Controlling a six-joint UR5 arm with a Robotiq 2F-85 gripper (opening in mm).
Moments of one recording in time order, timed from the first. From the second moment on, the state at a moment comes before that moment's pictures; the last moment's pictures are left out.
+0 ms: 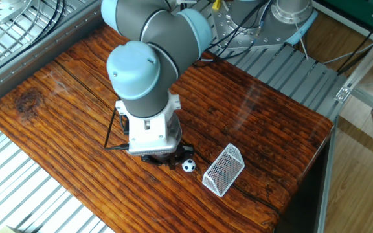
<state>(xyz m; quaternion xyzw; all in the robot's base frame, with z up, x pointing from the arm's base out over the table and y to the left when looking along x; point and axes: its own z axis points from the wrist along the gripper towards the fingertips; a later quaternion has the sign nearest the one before) 0.572 0.143 0.014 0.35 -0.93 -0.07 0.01</state>
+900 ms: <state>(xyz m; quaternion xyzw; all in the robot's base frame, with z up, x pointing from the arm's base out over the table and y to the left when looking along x) 0.558 0.145 0.009 0.35 -0.93 -0.10 0.04</state>
